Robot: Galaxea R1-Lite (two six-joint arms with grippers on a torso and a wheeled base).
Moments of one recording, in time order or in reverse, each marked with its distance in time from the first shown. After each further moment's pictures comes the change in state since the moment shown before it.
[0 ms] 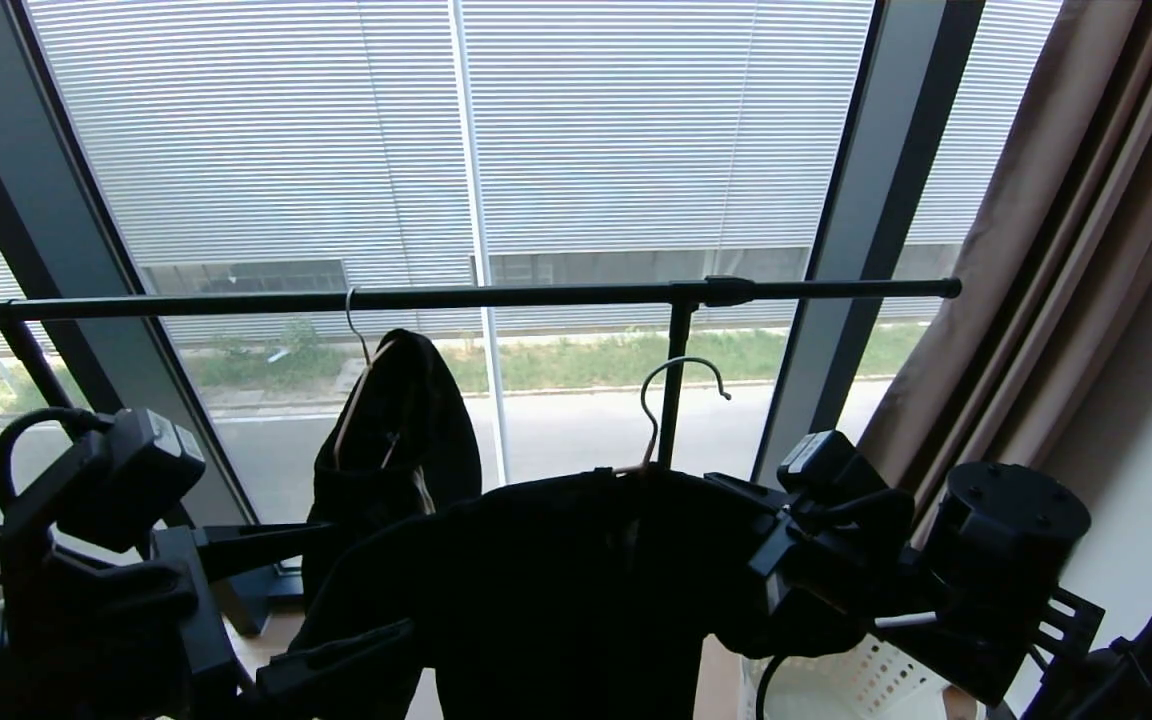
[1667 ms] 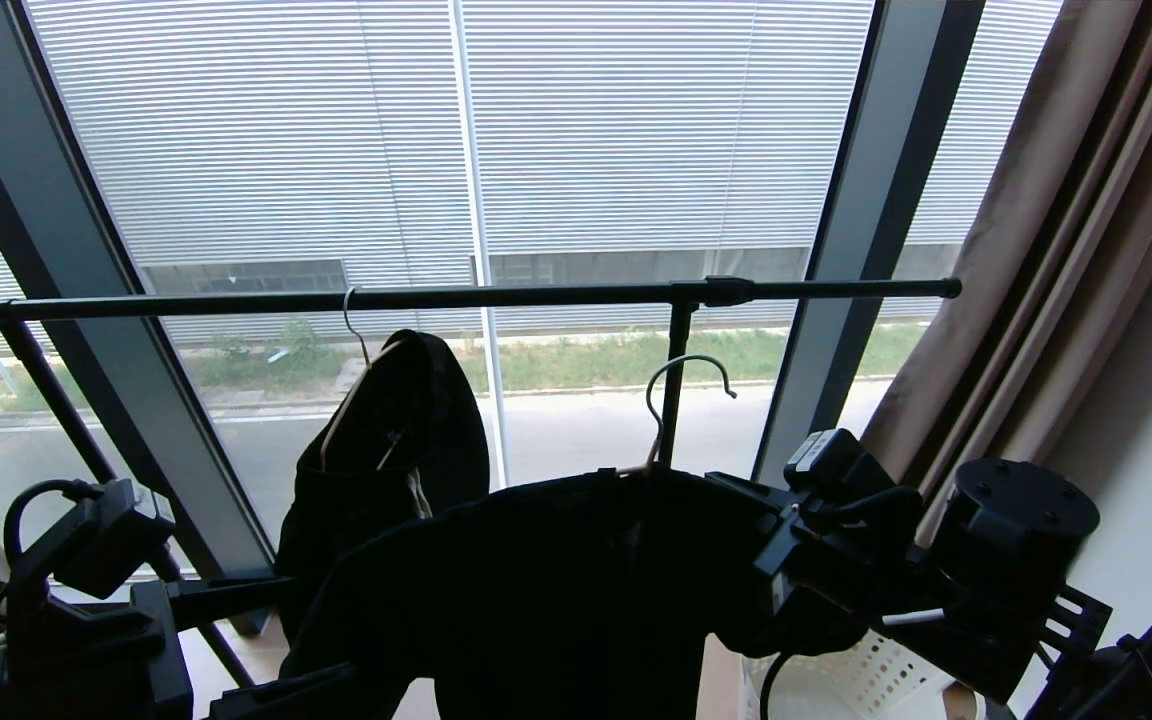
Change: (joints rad) left arm 0.336 0.082 0.167 -0.097 -0.312 0.121; right arm -0.013 -0.007 0.003 -0.001 0.038 0.005
